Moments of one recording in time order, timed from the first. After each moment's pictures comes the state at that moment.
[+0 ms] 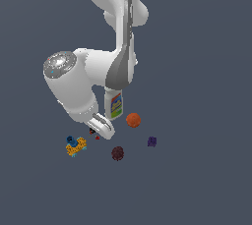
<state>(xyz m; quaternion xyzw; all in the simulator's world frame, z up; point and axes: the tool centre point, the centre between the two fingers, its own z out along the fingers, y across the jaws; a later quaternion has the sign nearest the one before) 0.083 -0.124 0.163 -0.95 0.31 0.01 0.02</state>
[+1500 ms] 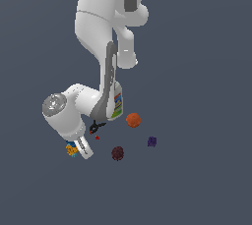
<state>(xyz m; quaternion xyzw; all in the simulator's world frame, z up) 0.090 -0.200 0.033 -0.89 0.45 0.00 0.00</state>
